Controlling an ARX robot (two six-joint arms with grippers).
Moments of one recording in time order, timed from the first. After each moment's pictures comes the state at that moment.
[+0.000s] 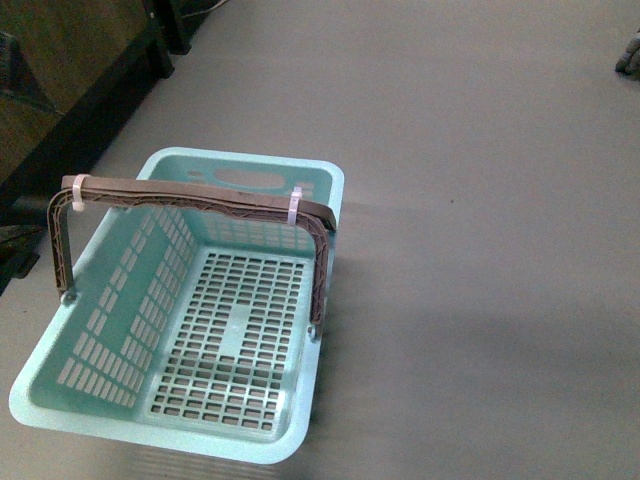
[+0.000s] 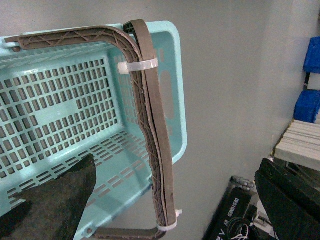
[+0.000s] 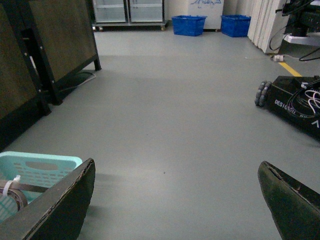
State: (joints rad) left arm -0.15 1.62 0.53 0.42 -0.05 -1.41; right arm 0.00 0.00 0.02 0.00 0.00 0.00
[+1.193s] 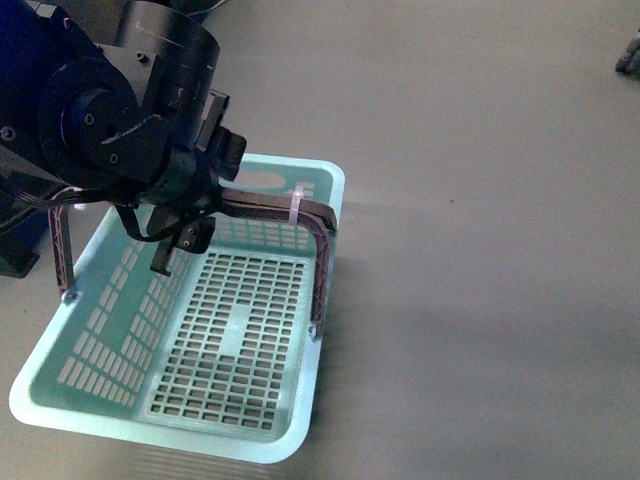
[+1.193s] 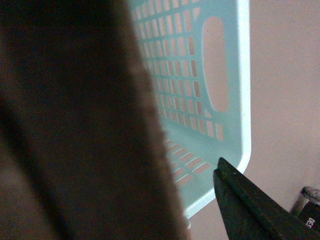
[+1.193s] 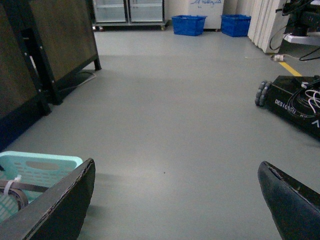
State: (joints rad) left arm -0.35 2.31 1.17 0.21 -0.16 -1.48; right arm 0.00 0.00 0.02 0.00 0.00 0.00
